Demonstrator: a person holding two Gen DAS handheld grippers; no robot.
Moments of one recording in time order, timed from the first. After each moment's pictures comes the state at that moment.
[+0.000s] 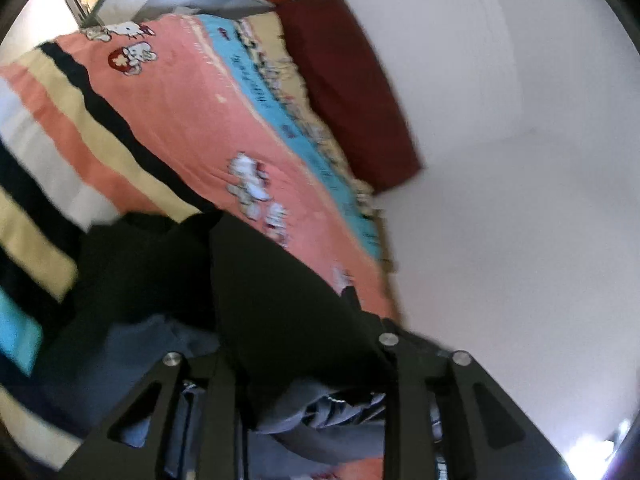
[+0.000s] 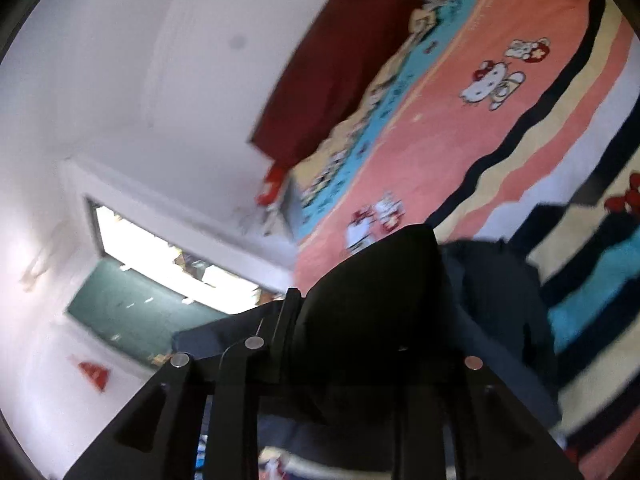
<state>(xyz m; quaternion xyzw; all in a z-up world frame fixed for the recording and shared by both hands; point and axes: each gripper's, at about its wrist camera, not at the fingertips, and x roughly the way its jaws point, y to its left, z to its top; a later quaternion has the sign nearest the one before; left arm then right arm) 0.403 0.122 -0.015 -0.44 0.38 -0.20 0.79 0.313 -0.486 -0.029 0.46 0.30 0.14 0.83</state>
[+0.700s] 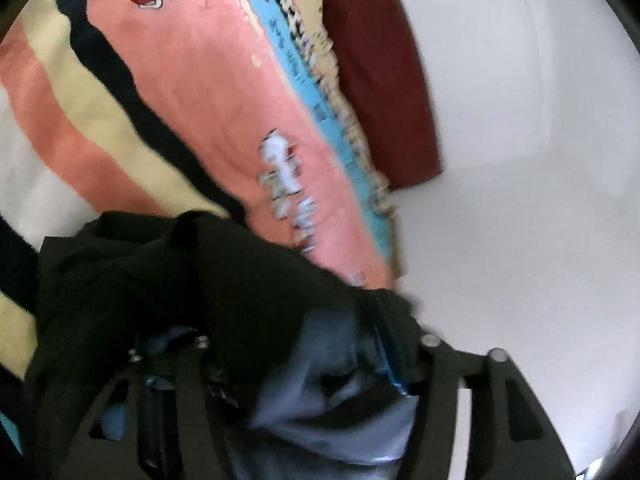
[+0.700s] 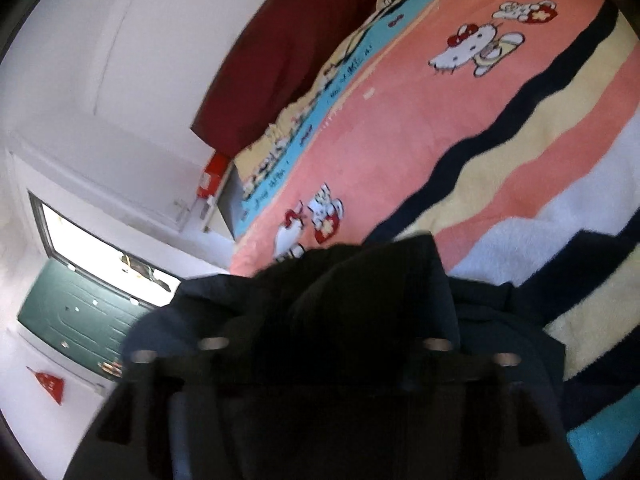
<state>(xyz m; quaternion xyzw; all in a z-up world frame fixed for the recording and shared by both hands) 0.482 0.132 -0.109 -0.52 0.39 -0.23 0.72 0.430 -0.483 -0.120 0.44 0.34 0.10 0.82</state>
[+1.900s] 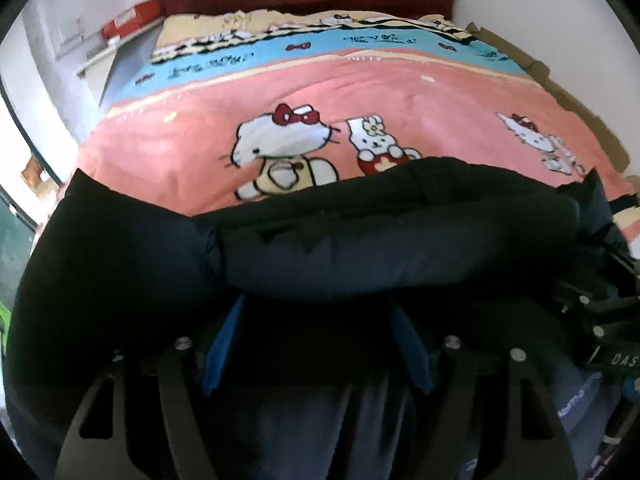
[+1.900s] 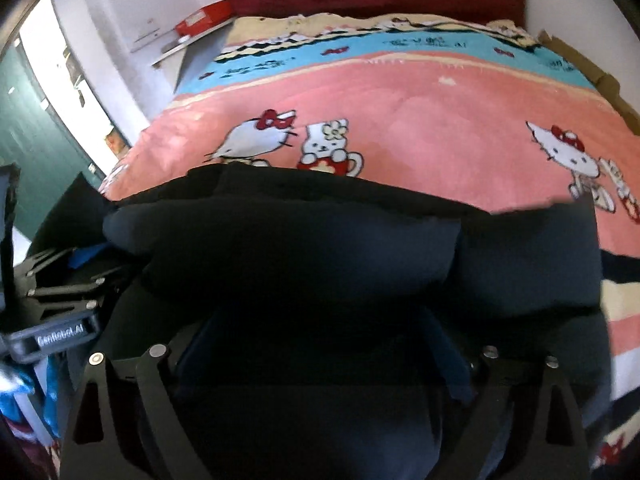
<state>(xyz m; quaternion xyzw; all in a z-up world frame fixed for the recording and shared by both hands) 0.587 -0.123 -0.127 0.08 0.49 -0.11 0.86 0.553 -0.341 -0.115 0.07 0.50 0.07 0.86</state>
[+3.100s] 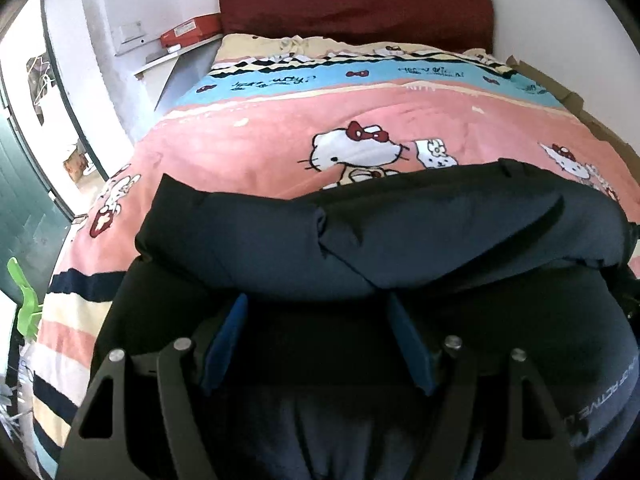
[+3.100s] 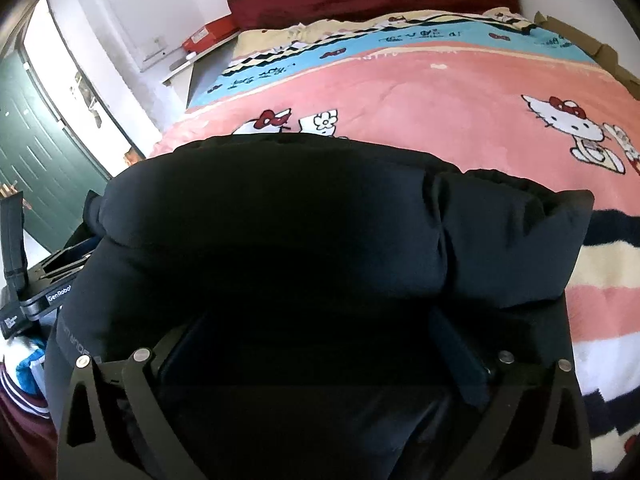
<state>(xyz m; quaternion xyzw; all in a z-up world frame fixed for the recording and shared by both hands) 0.554 -0.064 -0.131 0.06 0.43 -0.04 0.90 0.523 -0.376 -0.137 0.11 0.48 0.10 0.87</state>
